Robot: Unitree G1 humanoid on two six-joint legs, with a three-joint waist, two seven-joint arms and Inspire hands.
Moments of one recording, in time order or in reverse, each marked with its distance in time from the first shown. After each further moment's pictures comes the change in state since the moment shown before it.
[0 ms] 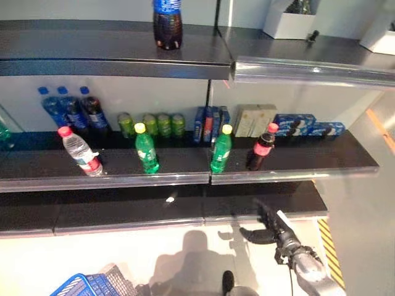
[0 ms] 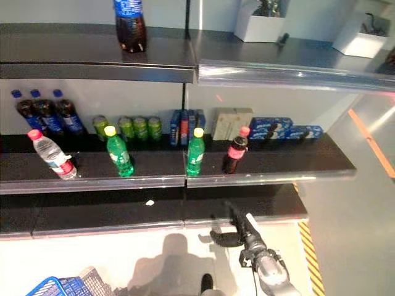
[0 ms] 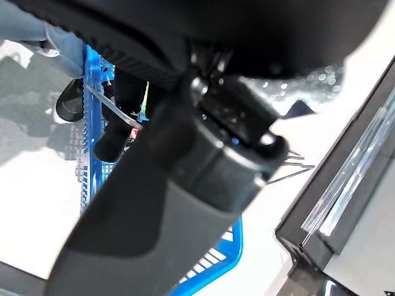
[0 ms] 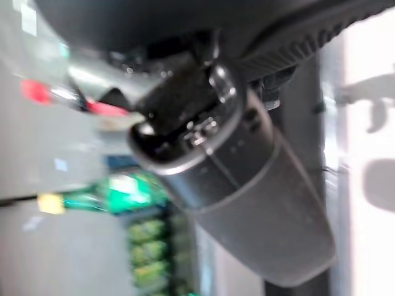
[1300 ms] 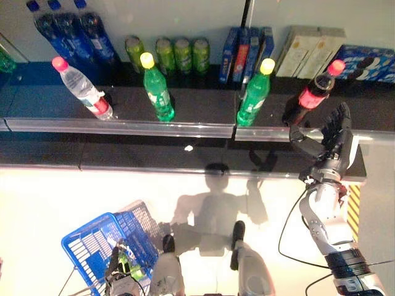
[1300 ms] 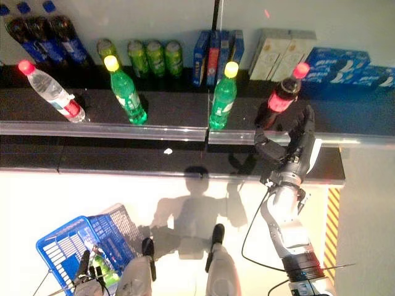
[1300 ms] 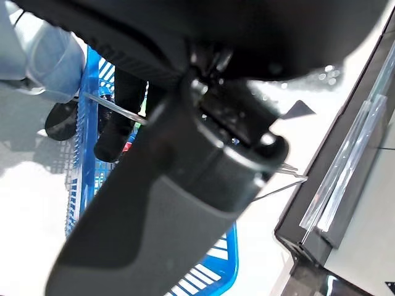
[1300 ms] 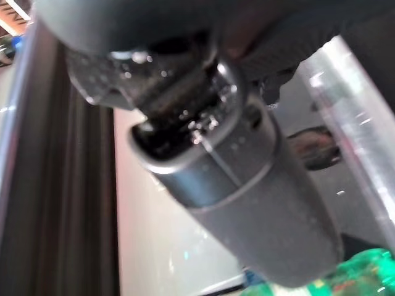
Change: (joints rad) left arm -0.235 -0.046 -0.089 -0.115 0.064 0.013 0.064; right arm -0.429 0.021 -0.148 -0.033 0.201 -0.165 -0.599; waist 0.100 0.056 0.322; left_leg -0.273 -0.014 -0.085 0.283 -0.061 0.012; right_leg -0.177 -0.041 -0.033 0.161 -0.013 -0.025
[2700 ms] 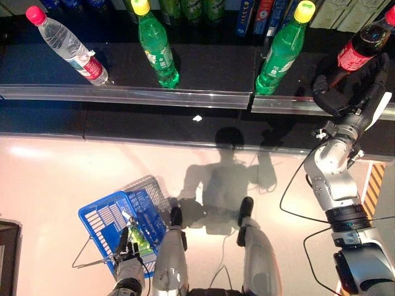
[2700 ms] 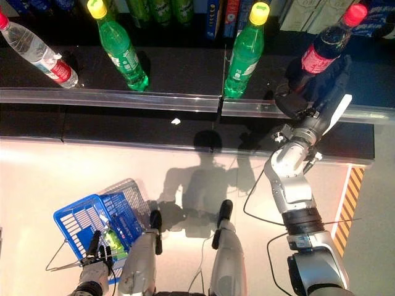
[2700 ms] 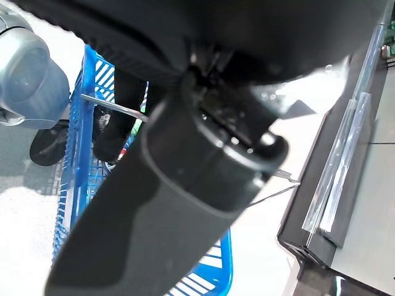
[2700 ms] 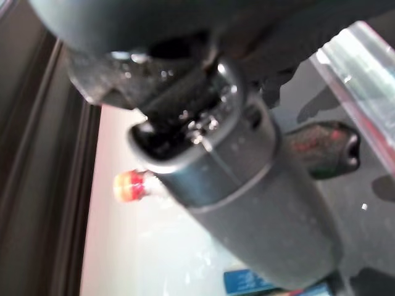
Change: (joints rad) left arm -0.072 -0.002 -0.074 -0.042 0.012 0.030 0.026; right arm -0.390 -0.066 -0.008 0.223 -0.002 0.043 -0.129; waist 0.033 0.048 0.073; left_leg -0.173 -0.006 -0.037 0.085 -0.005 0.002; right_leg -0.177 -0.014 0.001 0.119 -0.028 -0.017
